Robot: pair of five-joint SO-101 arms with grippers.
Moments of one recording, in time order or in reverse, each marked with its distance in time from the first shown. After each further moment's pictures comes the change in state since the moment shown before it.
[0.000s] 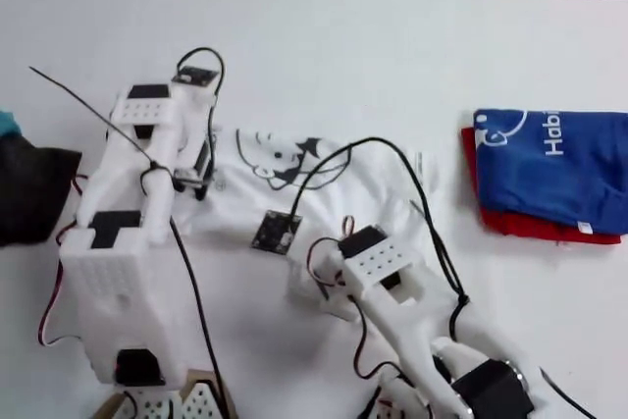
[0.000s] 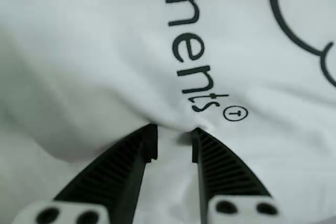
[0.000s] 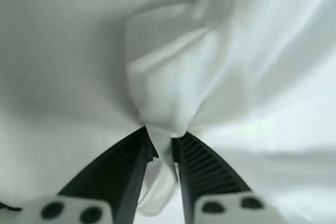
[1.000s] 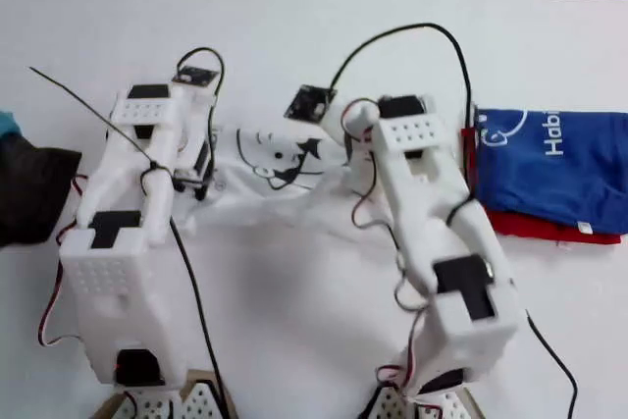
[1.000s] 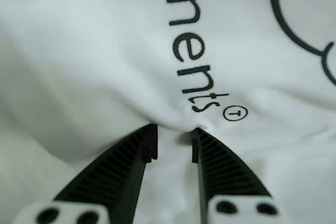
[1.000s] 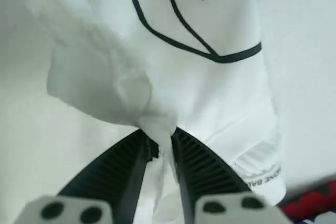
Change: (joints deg) left arm 0.0 0.1 0.0 0.0 0.0; right arm 19.6 33.6 -57.3 17.4 14.9
